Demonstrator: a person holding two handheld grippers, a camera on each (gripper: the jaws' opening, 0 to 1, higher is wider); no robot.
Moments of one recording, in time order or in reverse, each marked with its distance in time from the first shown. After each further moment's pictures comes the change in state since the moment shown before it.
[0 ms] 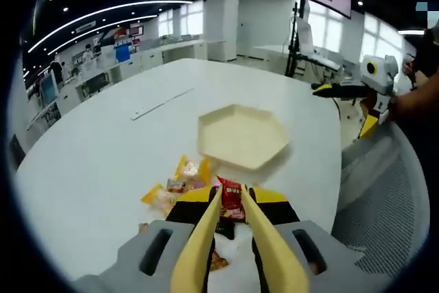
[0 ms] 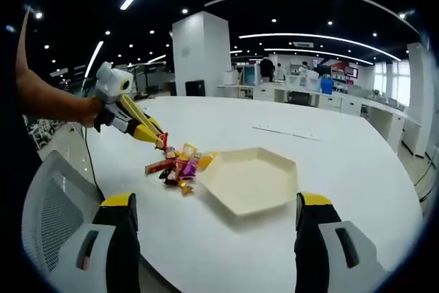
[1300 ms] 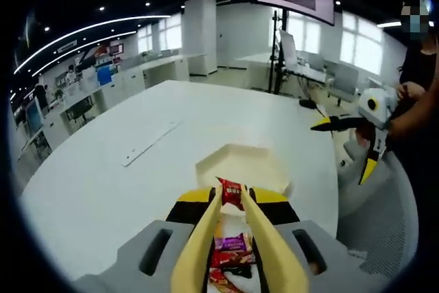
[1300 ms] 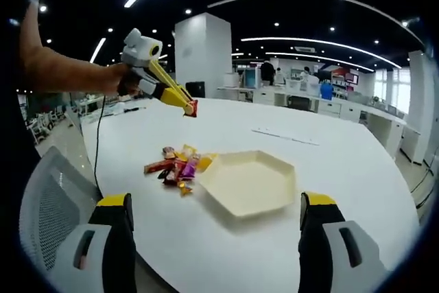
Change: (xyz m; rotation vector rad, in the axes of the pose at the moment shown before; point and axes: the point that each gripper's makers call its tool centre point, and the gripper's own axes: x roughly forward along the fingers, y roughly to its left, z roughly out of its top) left arm 0.032 0.000 0.088 0.097 -0.050 -0.108; right arm -0.001 0.000 0.002 -0.020 -0.009 -0.008
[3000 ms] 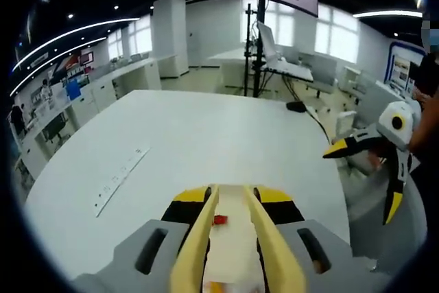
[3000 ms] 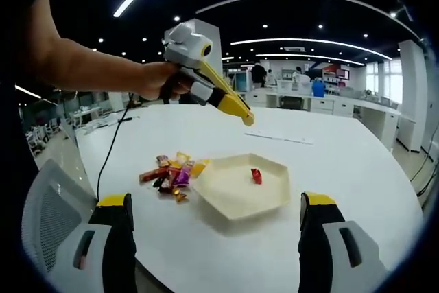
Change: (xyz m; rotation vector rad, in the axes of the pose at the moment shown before) left arm 0.105 -0.014 0.062 0.089 0.012 -0.154; right arm -0.003 -0.009 0.005 0.046 -0.029 -0.037
